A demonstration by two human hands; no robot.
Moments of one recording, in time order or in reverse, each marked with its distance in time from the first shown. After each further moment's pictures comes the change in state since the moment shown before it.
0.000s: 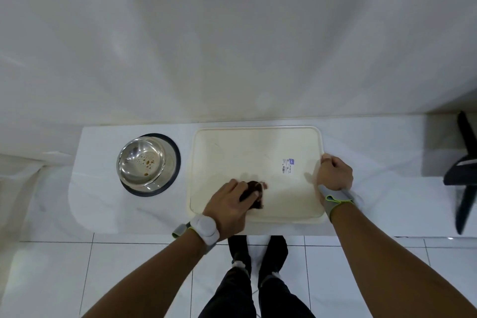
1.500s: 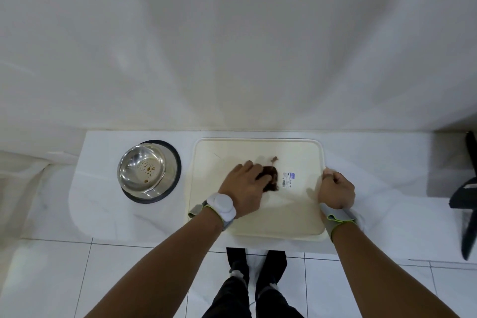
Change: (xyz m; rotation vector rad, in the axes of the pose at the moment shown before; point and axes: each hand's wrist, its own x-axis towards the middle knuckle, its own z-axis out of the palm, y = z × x) left_hand 0.076 -0.009 -0.009 0.113 0.049 -0.020; right_hand 0.014 0.007 0.004 -0.092 0.008 -0.029
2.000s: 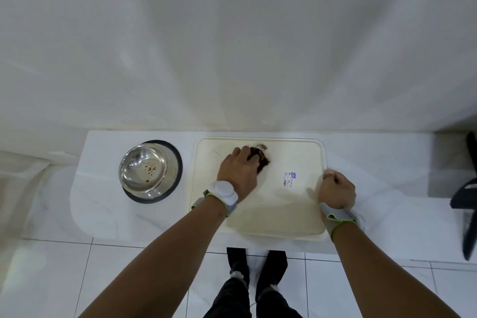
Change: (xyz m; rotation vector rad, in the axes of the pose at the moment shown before) left_hand 0.018 -0.014 -0.007 0.031 0.029 -0.308; right_hand -0.002 -0.001 0.000 0.001 0.006 0.016
